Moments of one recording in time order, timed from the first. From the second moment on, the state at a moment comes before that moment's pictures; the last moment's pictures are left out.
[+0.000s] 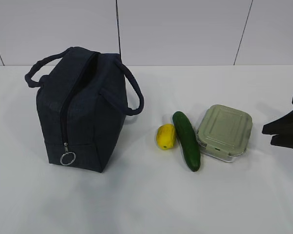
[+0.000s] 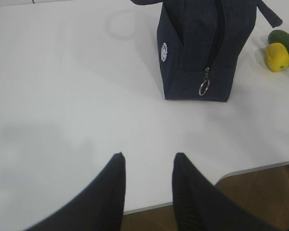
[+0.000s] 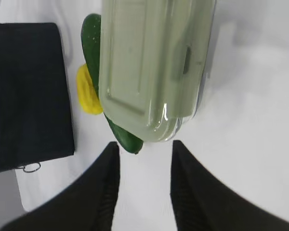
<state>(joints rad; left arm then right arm) -0.05 0.01 -0.52 -0.15 1.11 0.08 -0.37 1.66 -0.77 1.24 0.91 -0.85</state>
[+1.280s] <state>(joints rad) -0.05 0.01 -0.52 -0.15 1.11 0.08 -0.37 1.94 -0.78 1.61 0.94 -1.22</state>
